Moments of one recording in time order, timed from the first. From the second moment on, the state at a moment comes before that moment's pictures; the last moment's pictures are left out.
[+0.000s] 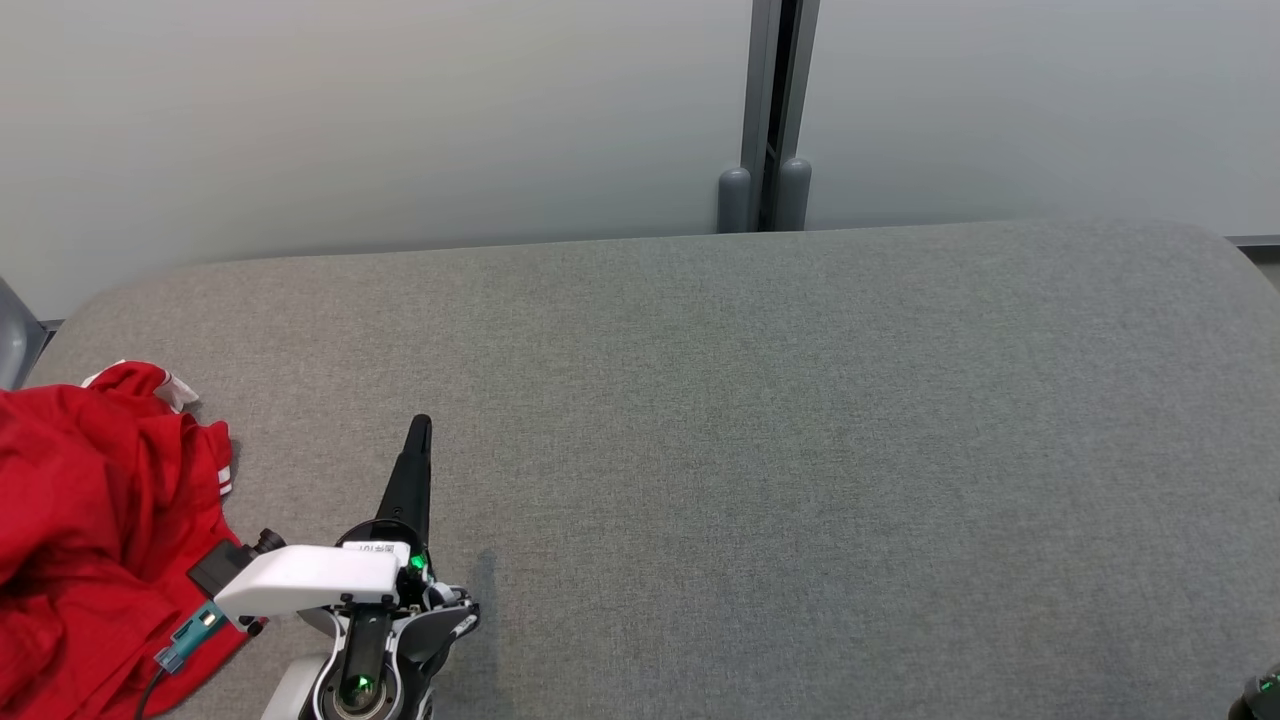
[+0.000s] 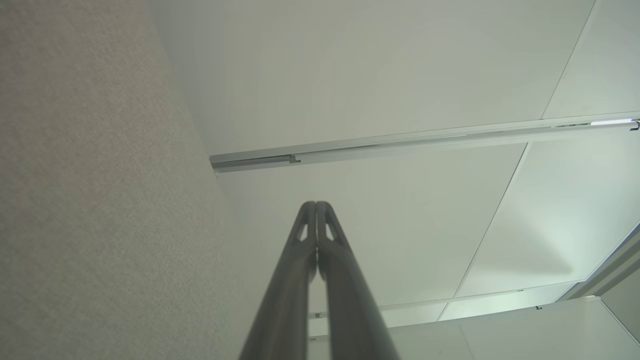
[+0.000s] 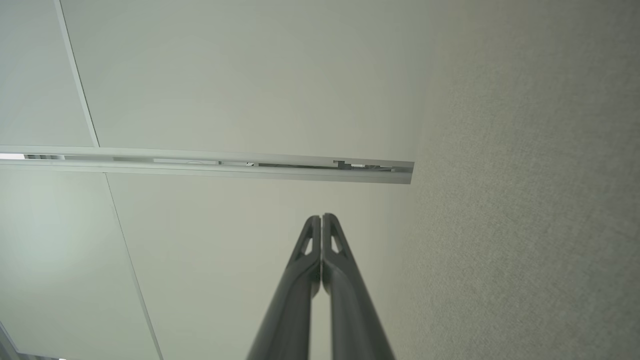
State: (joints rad) left arm -0.22 0.05 -0.24 0.34 -1.68 -0.13 -0.10; right arm -0.05 -0.05 -0.46 0.20 1.59 0.13 0.33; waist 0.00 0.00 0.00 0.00
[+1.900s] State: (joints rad) left arm -0.11 0.04 -0.03 0.28 -1.48 -0.13 -0.16; right arm -0.12 -0.06 -0.24 0.22 1.20 0.13 0.11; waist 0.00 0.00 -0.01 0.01
